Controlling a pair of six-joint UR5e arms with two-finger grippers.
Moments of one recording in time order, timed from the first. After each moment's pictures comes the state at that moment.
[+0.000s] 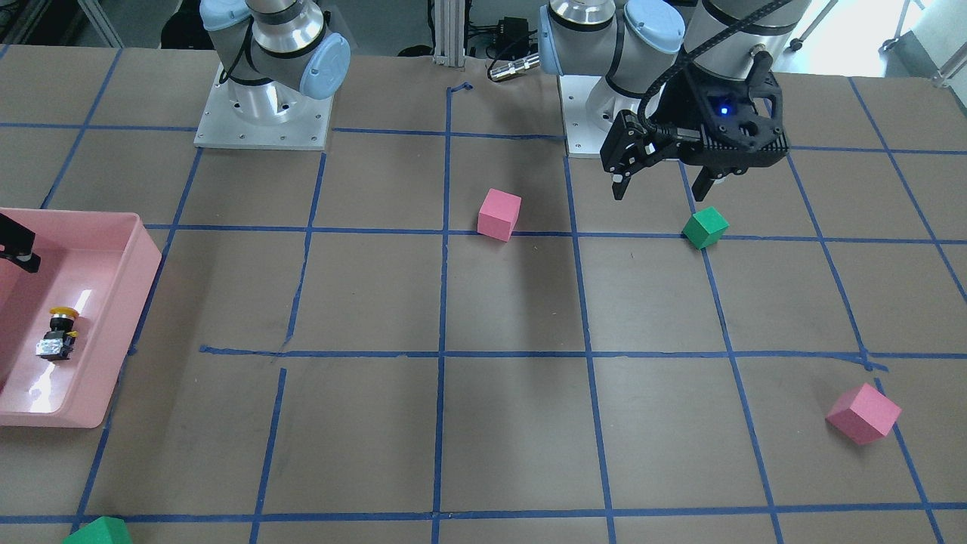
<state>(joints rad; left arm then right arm) -1.57 -1.54 -1.57 -1.52 1.56 -0.03 1.04 -1.36 1.62 -1.79 -1.58 -0.62</state>
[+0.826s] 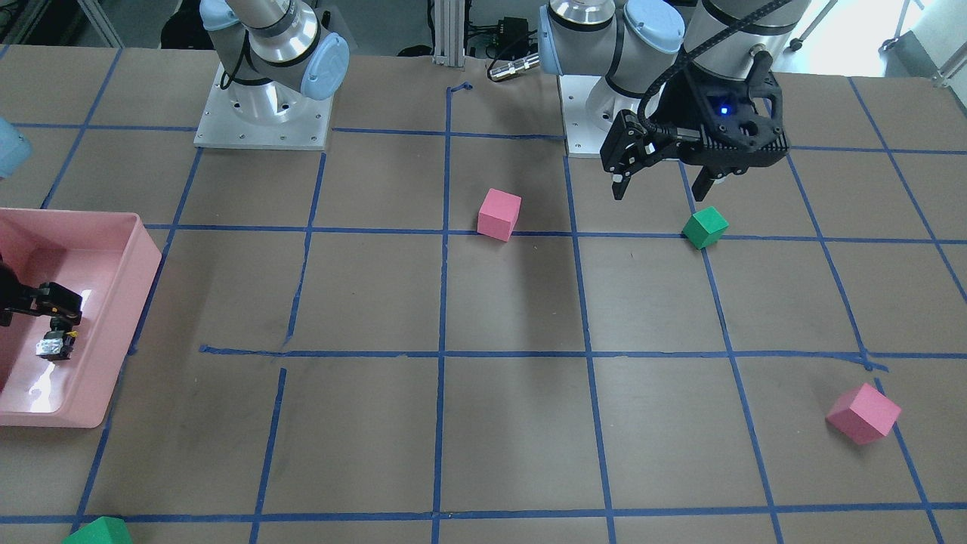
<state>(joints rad) -1.57 -1.54 -1.57 -1.52 1.56 -0.02 1.04 -1.21 1.78 -2.09 -1.67 -0.58</state>
